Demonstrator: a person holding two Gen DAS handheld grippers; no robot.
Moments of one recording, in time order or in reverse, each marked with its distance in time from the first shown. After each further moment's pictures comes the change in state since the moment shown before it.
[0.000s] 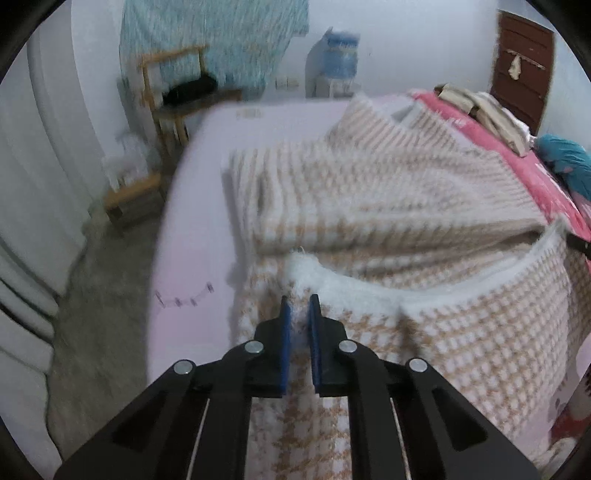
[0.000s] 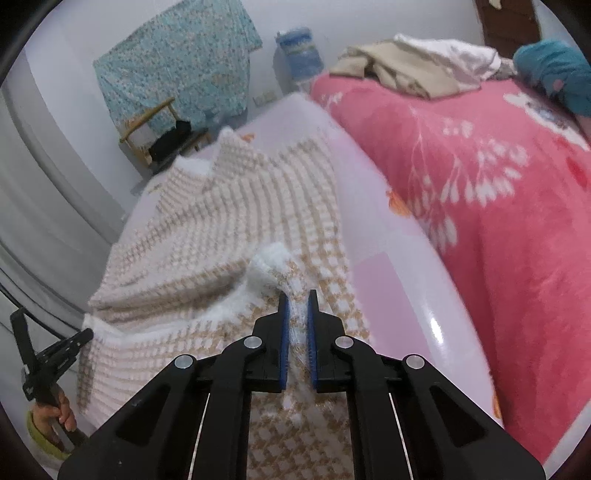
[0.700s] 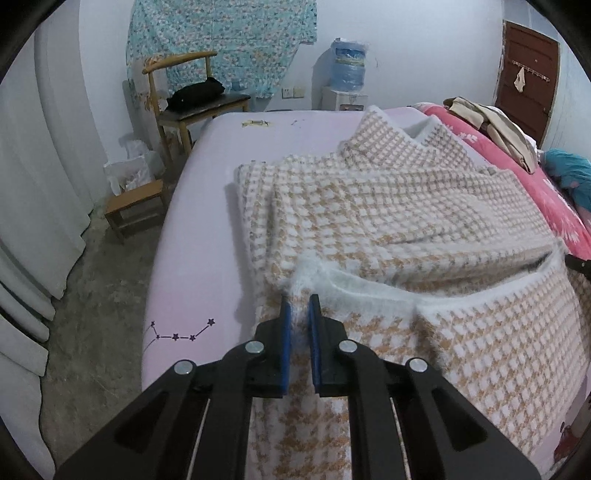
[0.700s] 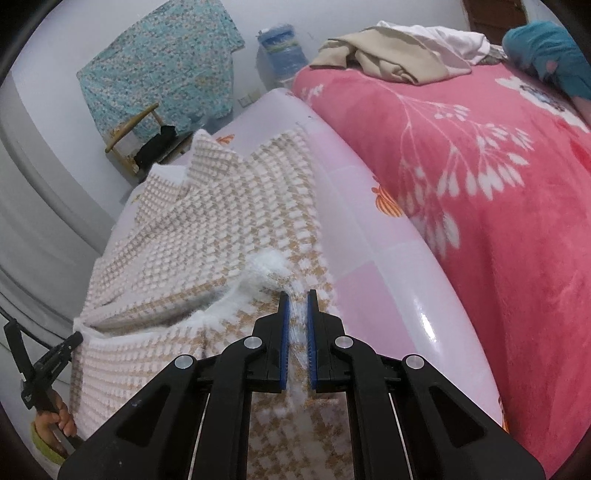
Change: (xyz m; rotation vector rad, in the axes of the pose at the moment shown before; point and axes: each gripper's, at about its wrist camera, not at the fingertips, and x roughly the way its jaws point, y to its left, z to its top) left arm 0.037 0.013 0.013 -0.050 0.003 -0.011; right arm 0.035 -0.018 0.006 0.059 0.030 -0.023
